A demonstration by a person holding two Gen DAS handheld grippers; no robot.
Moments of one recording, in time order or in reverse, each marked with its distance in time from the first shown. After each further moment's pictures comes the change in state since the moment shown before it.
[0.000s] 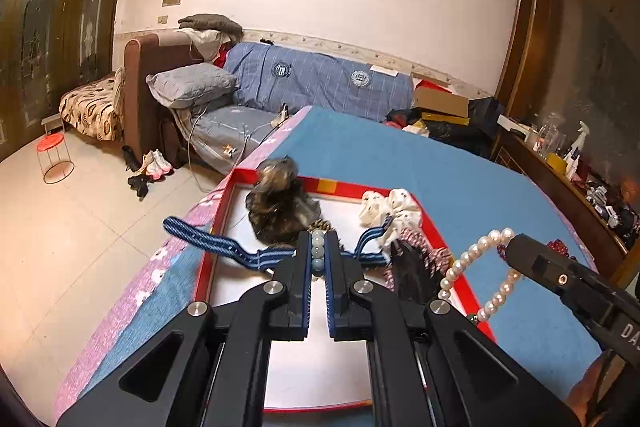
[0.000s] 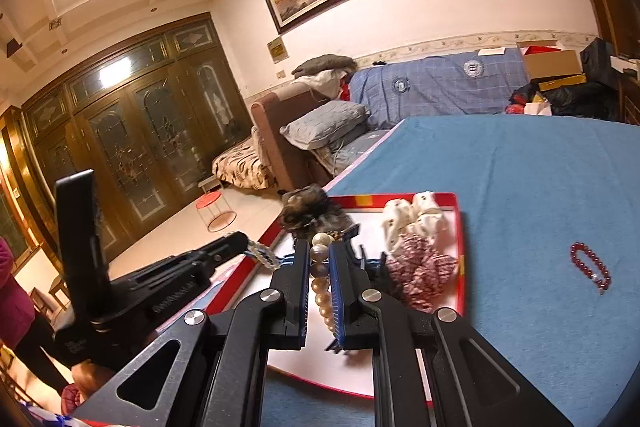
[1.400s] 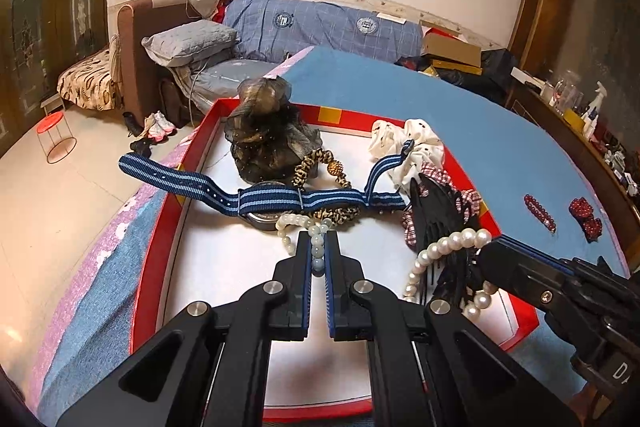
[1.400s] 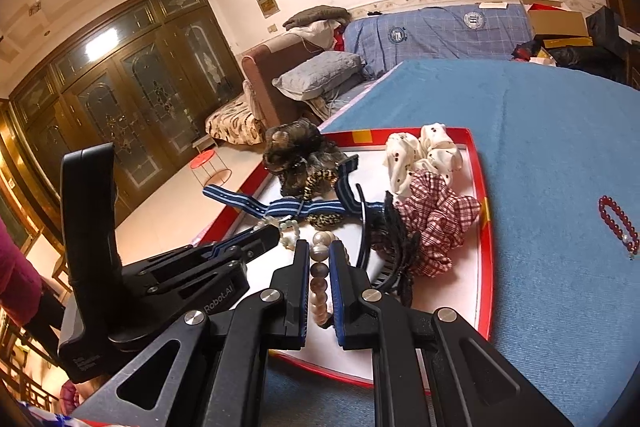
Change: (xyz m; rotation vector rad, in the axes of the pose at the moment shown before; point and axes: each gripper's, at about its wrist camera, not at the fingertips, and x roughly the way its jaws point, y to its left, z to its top) left arm 0.051 -0.008 -0.027 0.024 0.186 0.039; right arm 0.051 -0.009 -0.027 0.039 0.179 -0.019
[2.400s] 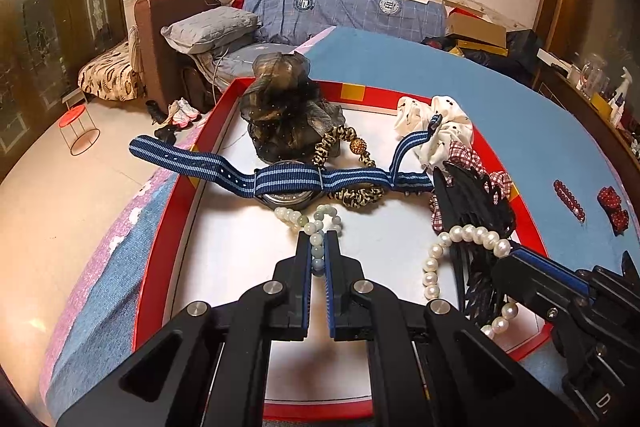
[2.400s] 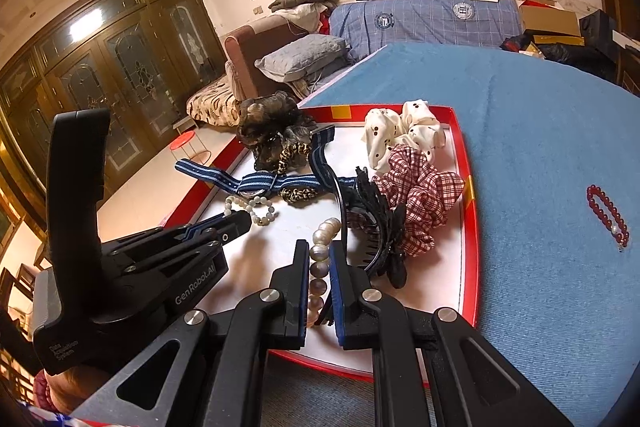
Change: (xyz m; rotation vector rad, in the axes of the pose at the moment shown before) left arm 0.013 -0.004 -0.002 0.011 0.067 0.109; right arm 0.008 -0.003 -0.010 -0.024 0.058 -0.078
